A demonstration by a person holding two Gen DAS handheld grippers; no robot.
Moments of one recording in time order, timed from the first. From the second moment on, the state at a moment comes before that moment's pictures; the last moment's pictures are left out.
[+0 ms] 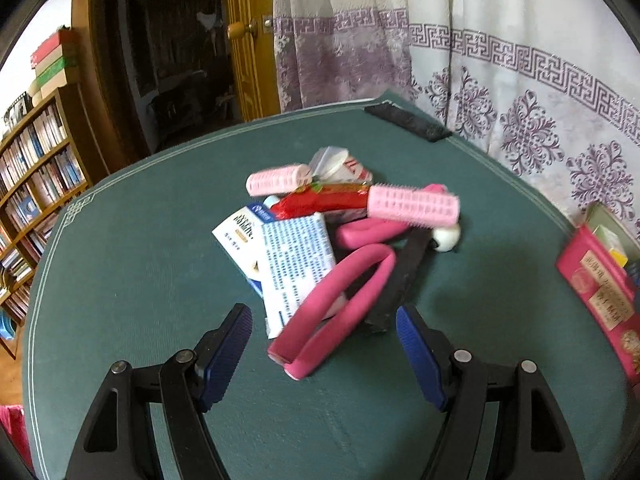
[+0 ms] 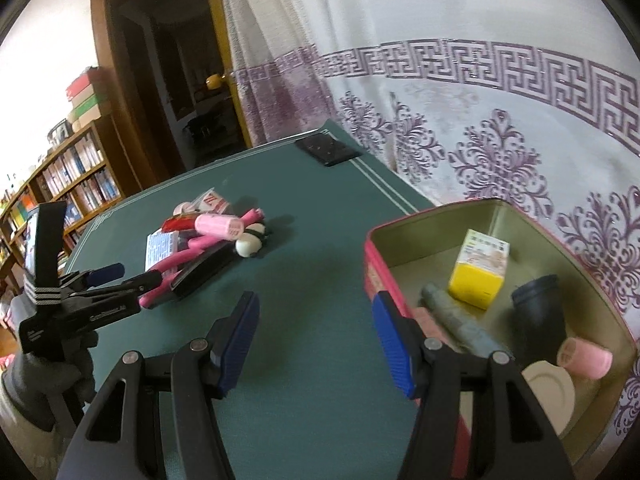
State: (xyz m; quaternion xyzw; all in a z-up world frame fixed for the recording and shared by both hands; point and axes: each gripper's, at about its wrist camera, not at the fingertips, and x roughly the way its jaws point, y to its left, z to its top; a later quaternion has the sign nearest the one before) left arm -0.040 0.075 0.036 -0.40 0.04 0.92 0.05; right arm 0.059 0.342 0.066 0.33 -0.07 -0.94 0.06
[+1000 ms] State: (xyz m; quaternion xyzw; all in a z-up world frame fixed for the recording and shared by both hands) left arm -0.046 0.035 0.009 -0.42 -0.02 0.91 0.06; right arm -0.096 0.223 0.045 0.35 0.05 -0.92 0.16
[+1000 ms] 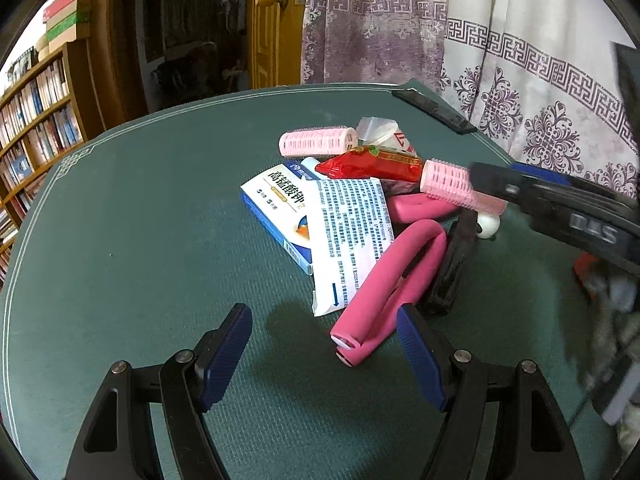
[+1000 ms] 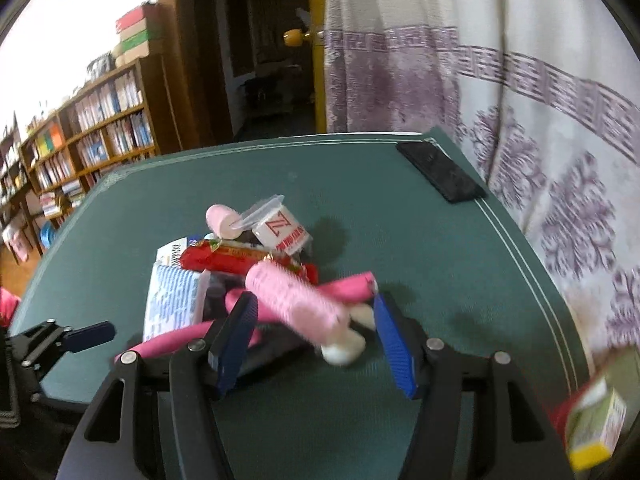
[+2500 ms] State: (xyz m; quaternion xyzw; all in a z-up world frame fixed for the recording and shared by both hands) left arm -0.030 0.103 0.022 -0.44 0.00 0.88 0.19; right arm -0.005 0.307 0.054 0.35 -0.05 -0.93 0.13
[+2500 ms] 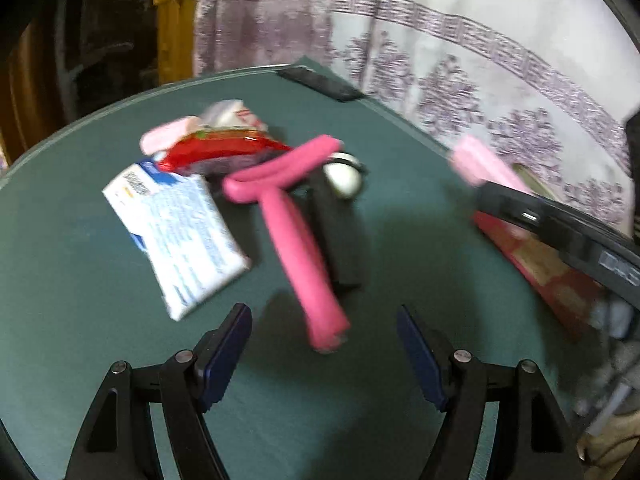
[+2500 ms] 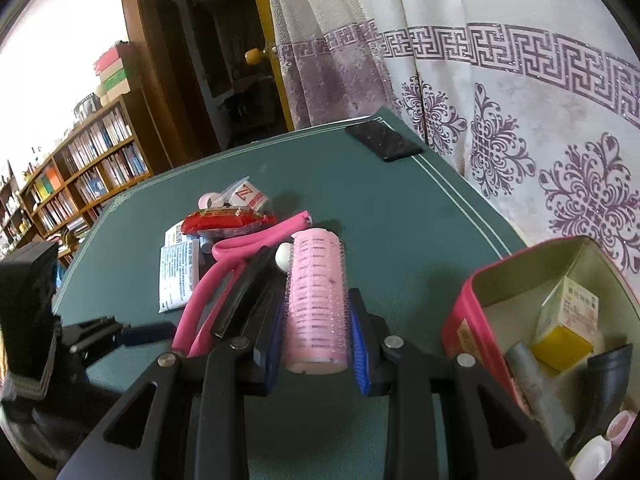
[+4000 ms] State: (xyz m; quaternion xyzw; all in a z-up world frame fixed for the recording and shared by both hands) left arm -0.028 0.122 0.069 -0.39 0.01 0.90 0.18; right arm 0.046 0.369 0.075 0.31 -0.09 -0.94 0.08
